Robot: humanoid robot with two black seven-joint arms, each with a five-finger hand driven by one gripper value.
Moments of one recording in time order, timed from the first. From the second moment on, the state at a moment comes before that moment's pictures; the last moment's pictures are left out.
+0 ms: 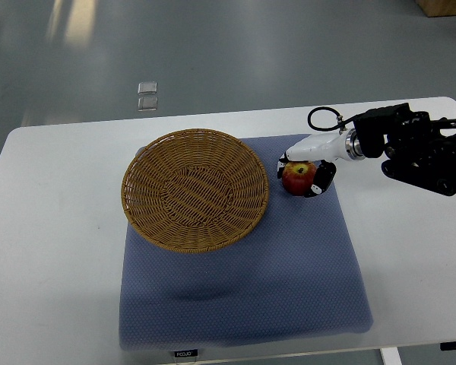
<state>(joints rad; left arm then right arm) -0.01 0.00 -0.11 -0.11 0.07 -0.05 -0.04 1.26 -0.38 -0.28 0.87 -1.33 0.15 0.30</state>
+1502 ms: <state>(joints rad) -0.01 0.00 -0.11 -0.11 0.07 -0.05 -0.04 1.40 -0.04 -0.21 0.73 -1.32 0.22 0.31</state>
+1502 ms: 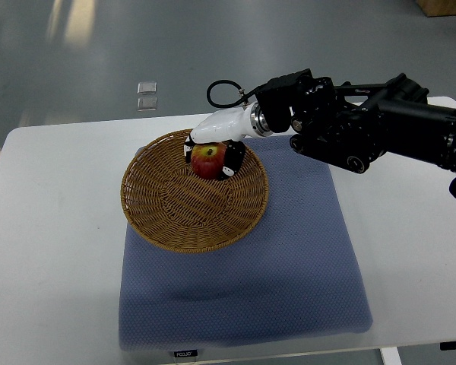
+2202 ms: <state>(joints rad) -0.01 0.00 -0.11 -0.11 0.07 -0.05 -0.04 1.36 0.00 -0.21 0.68 -1.32 0.18 0.31</state>
